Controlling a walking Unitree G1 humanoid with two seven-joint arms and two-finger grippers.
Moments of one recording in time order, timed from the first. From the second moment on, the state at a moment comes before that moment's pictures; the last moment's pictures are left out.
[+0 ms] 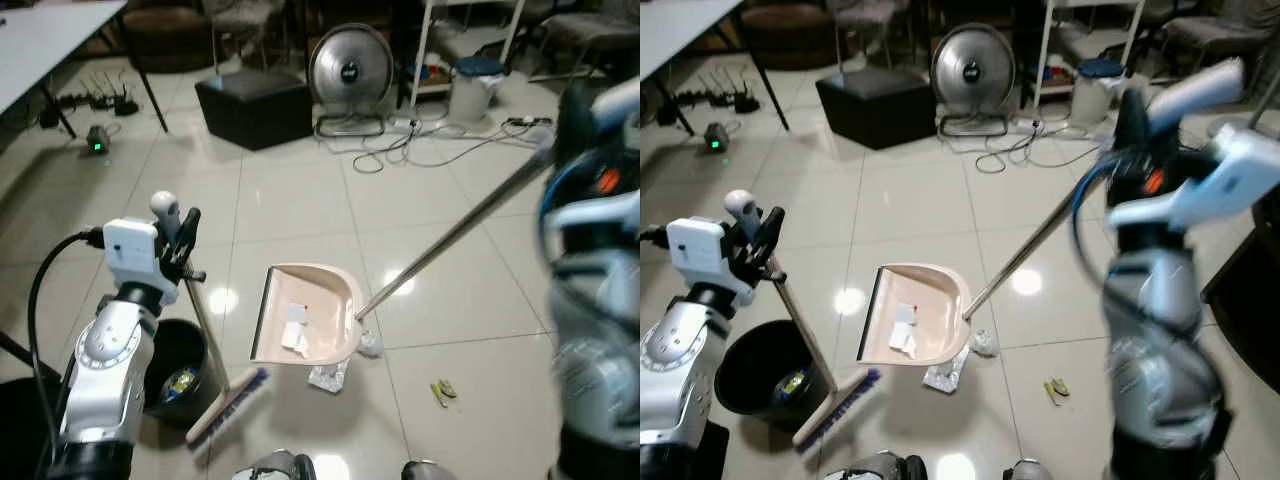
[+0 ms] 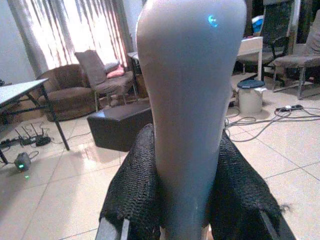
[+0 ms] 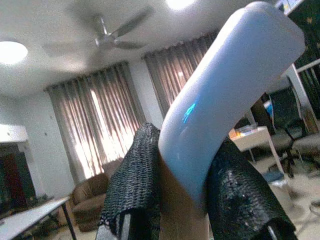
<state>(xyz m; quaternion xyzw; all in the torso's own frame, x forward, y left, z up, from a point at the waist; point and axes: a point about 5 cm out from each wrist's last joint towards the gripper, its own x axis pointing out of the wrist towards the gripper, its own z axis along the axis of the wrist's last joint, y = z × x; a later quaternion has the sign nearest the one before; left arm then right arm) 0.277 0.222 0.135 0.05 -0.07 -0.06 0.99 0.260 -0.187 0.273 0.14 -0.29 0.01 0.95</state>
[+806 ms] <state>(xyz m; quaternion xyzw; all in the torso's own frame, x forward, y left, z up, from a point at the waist) 0.250 0.213 0.124 0.10 0.01 -0.07 0.99 0.284 -0.194 0.314 0.23 -0.26 0.05 0.94</state>
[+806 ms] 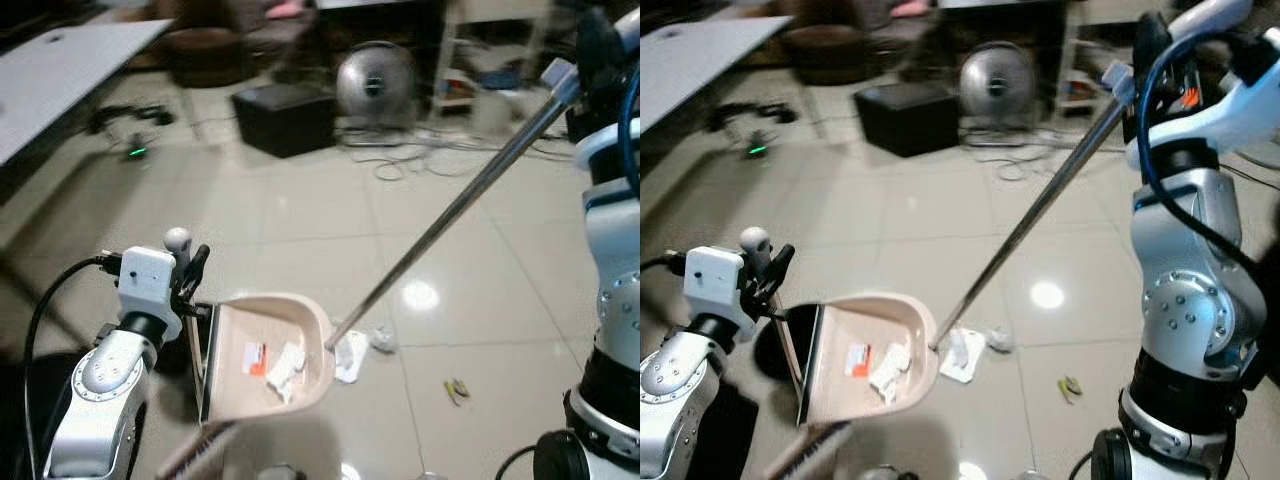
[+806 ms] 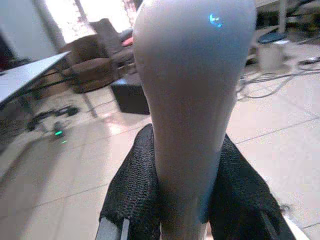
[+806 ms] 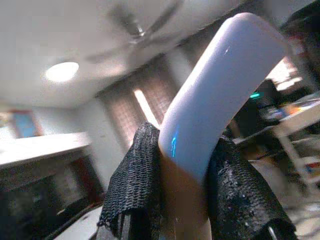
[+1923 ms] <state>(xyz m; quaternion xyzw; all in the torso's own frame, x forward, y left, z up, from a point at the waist) 0.265 0.212 0.112 0.10 0.01 -0.03 0.99 0.299 -0.191 0.307 0.12 -0.27 0.04 0.95</state>
